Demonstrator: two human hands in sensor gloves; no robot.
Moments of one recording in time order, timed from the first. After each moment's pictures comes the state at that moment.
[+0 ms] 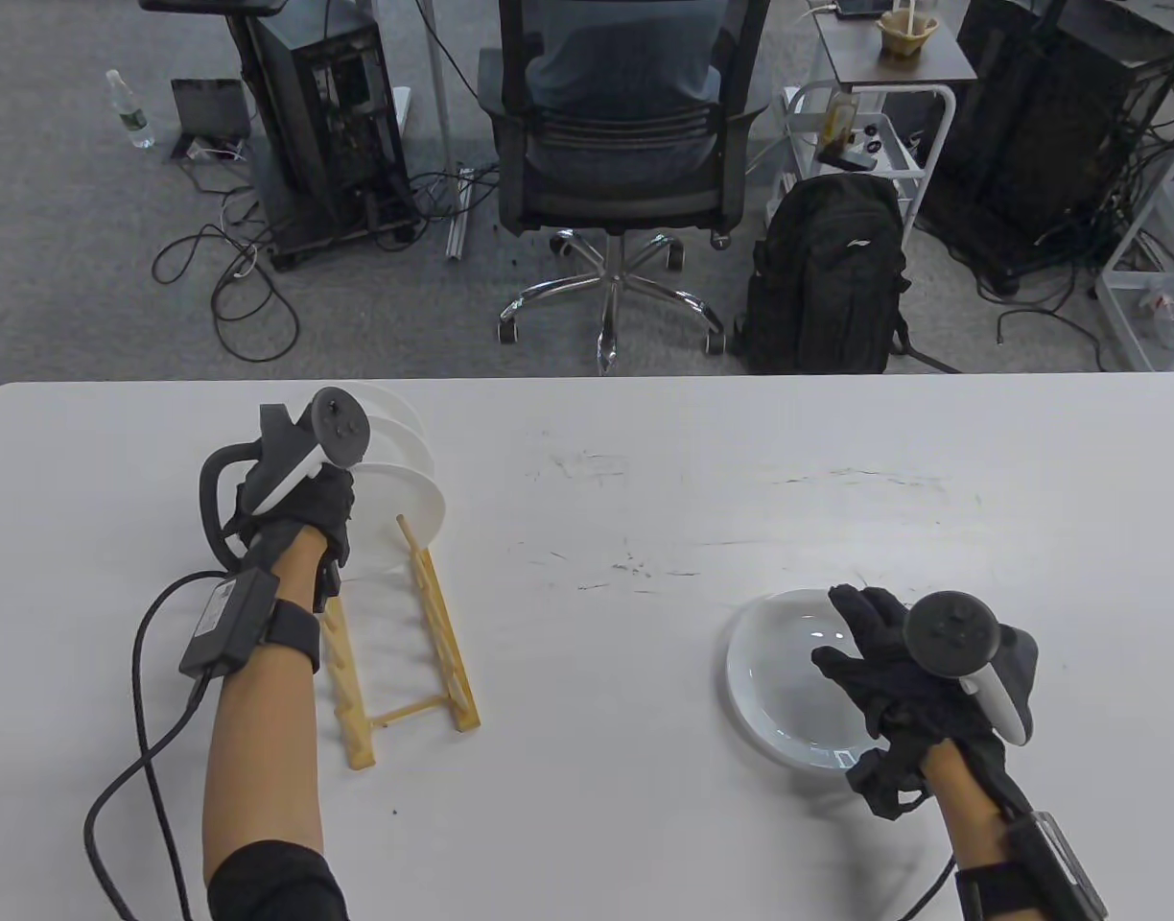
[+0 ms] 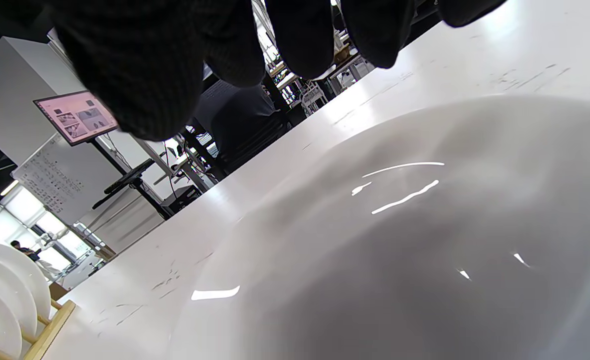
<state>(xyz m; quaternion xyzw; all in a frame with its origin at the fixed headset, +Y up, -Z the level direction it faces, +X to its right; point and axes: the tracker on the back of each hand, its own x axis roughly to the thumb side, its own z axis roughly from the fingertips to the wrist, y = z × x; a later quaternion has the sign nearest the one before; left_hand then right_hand) -0.271 -0.625 -0.462 -0.03 0.08 0.01 1.00 0.271 -0.697 -0.315 -0.03 0.06 0.95 0.32</state>
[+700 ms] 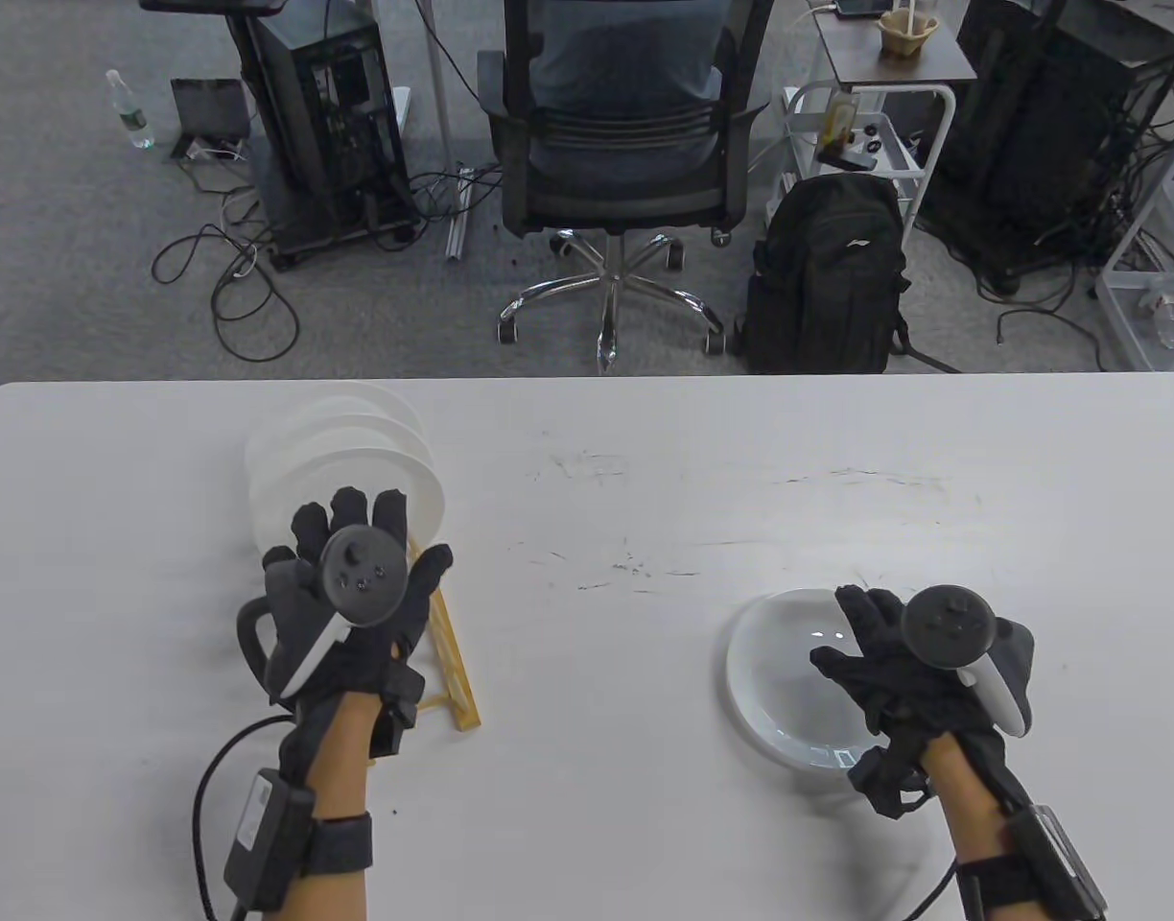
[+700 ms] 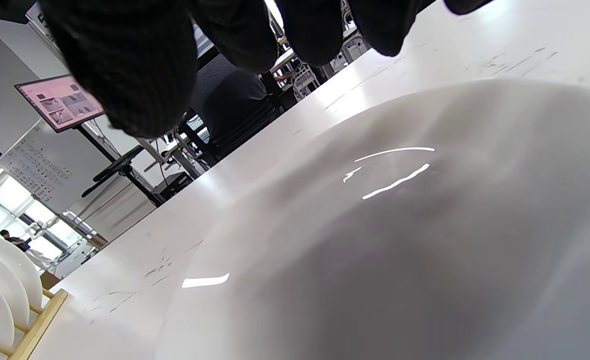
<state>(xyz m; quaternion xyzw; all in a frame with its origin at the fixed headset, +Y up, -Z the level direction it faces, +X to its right) -0.195 -0.619 -0.302 0.04 0.02 0.17 0.98 0.273 -0.700 -0.320 -0.04 0.09 0.94 0.32</state>
